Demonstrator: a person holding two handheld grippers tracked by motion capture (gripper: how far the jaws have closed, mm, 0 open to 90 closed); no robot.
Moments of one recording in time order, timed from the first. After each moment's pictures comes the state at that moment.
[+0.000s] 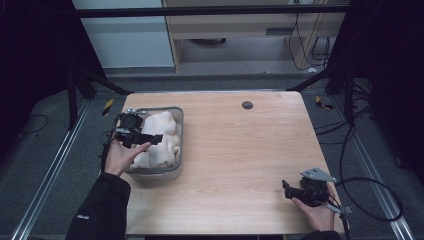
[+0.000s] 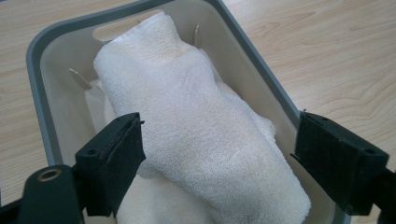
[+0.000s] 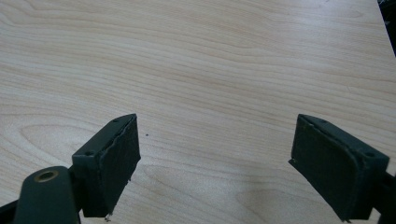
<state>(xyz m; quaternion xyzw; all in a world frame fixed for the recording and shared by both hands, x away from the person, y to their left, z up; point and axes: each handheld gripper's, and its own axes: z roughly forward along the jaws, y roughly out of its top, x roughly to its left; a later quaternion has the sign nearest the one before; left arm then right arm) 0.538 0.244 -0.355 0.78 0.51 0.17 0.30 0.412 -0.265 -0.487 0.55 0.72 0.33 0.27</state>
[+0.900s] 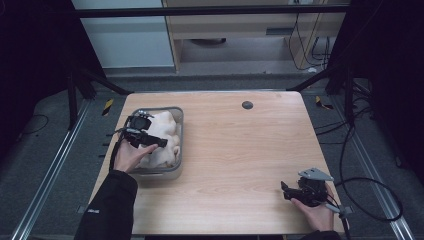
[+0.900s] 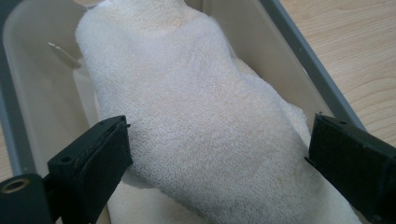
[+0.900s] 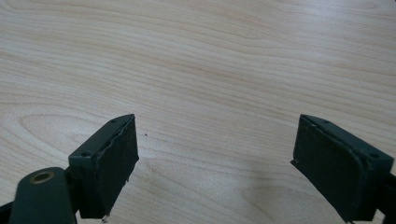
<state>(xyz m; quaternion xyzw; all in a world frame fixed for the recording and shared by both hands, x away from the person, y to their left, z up) 0.559 0.234 -0.386 0.80 0.52 0.15 0.24 0.414 -0.263 -0.490 0.54 0.73 0.32 0.26</state>
